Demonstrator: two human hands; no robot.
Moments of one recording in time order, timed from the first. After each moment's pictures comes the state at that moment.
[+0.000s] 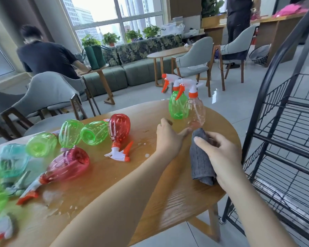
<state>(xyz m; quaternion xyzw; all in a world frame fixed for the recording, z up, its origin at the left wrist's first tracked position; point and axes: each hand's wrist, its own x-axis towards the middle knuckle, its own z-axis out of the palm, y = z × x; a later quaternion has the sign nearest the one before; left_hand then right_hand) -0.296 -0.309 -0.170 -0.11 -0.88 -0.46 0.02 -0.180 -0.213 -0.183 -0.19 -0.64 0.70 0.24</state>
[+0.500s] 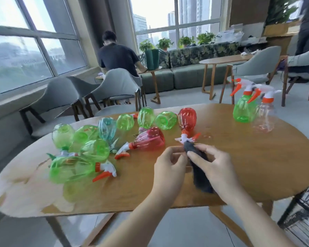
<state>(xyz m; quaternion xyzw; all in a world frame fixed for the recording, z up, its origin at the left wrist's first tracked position) -0.143 -0.533 -0.152 -0.01 -0.73 -0.68 0.04 -0.145 -0.400 -0.163 0.03 -0.73 0.66 0.16</state>
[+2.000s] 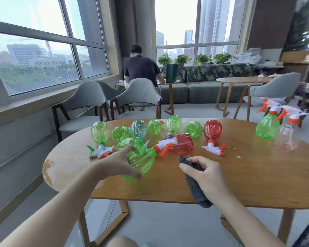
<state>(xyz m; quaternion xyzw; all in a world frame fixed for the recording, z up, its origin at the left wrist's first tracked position) -0.148 -0.803 -0.112 -0.01 -0.93 -0.34 -0.11 -0.106 -0.513 -0.146 0.08 -0.74 0.66 0.07</state>
